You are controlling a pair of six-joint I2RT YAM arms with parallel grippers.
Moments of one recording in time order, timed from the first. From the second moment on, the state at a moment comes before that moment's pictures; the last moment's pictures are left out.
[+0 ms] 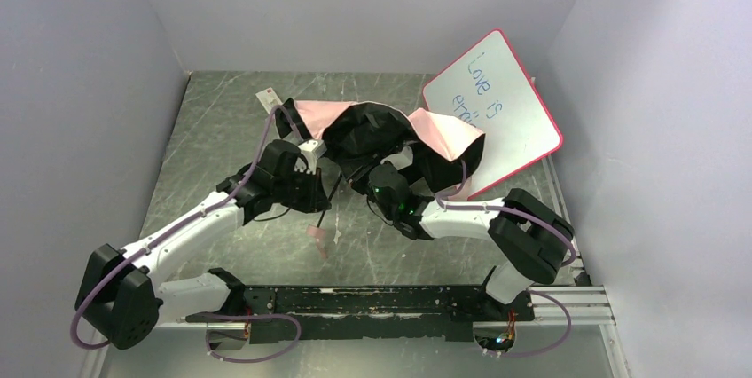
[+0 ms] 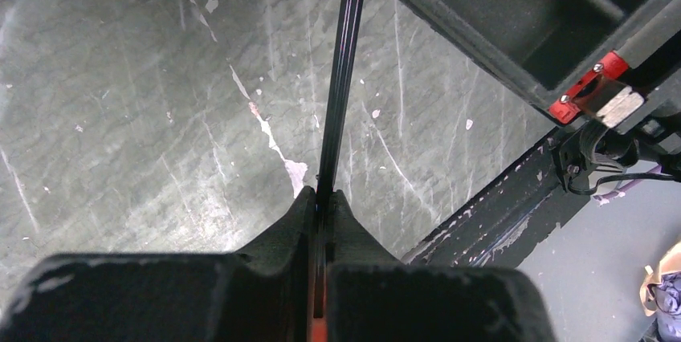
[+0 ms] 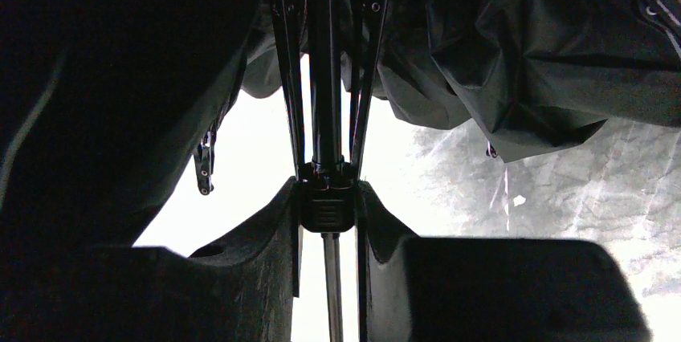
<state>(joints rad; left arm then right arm) -0.59 1.14 0.76 -0.39 0.27 -0.40 0.97 1.58 0.72 0.62 0.46 1.18</state>
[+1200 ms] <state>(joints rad) -0.59 1.24 0.84 -0.29 0.24 -0.42 1.02 1.57 0.71 0.59 0.43 1.13</state>
